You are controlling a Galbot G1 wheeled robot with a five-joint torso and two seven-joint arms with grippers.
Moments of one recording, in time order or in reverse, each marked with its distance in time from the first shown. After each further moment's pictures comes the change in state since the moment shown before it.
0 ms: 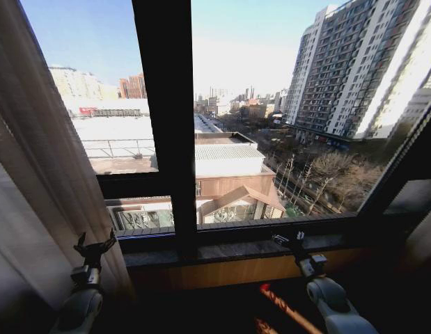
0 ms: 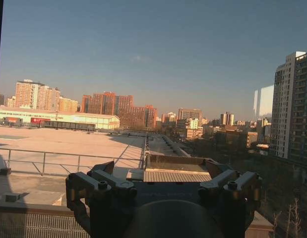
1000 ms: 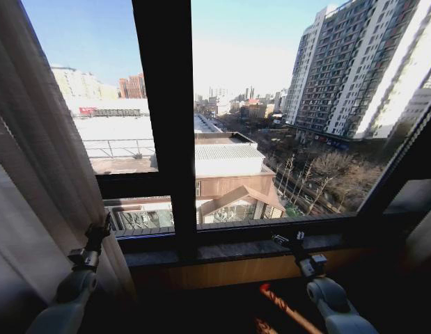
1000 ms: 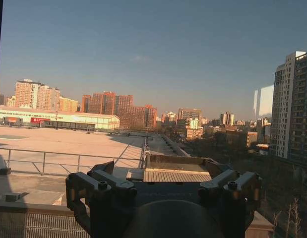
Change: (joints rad) left arm -0.104 0.033 0.017 0.127 -0.072 -0.096 0.098; right arm 0.000 0.000 0.000 0.000 0.000 0.000 0.000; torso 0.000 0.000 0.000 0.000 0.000
